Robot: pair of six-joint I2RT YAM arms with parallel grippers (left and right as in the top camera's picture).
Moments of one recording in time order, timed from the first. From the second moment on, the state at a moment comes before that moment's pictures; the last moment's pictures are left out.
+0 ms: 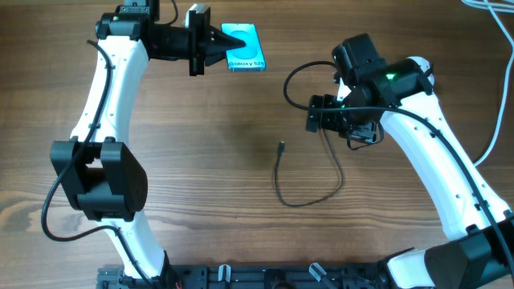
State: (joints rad) left arm -0.06 2.02 1.89 -1.02 1.39 -0.81; right arm 0.36 1.61 1.53 -1.30 -0.14 0.52
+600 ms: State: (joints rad) left arm 0.00 2.02 1.89 -1.26 0.33 -0.72; right arm 0.60 1.75 1.21 -0.87 -0.11 0.76
